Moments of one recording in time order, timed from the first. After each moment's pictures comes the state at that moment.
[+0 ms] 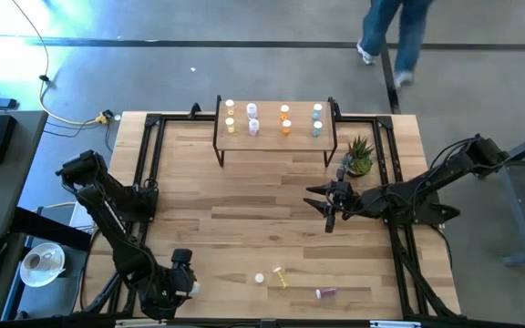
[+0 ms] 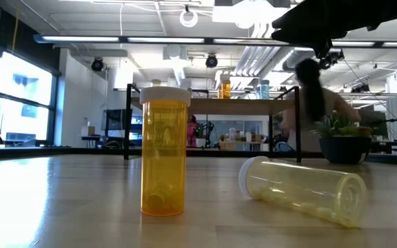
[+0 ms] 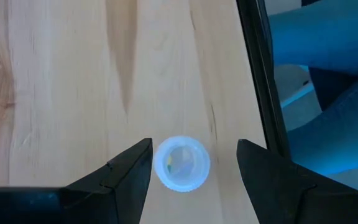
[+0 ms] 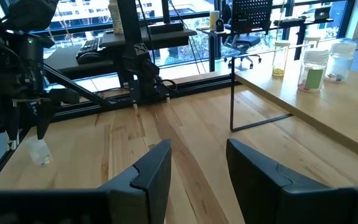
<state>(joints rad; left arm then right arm) -0.92 1.56 0.91 -0.44 -0.34 -0.84 0.39 1.06 0.44 0.48 0.62 0.18</state>
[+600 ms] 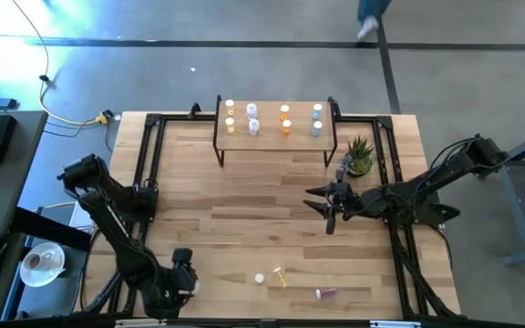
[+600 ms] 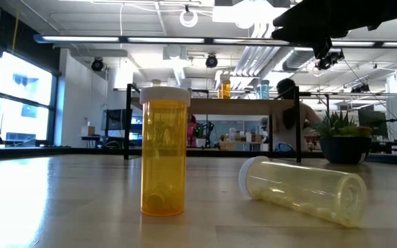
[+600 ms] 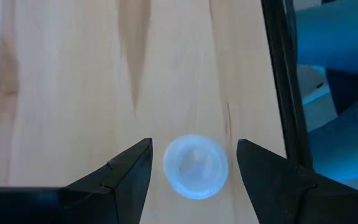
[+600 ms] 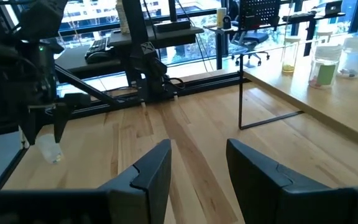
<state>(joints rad) -0.92 1.61 0.91 -0.45 -0.36 -0.89 0.39 1.06 0.44 0.48 0.59 0.20</state>
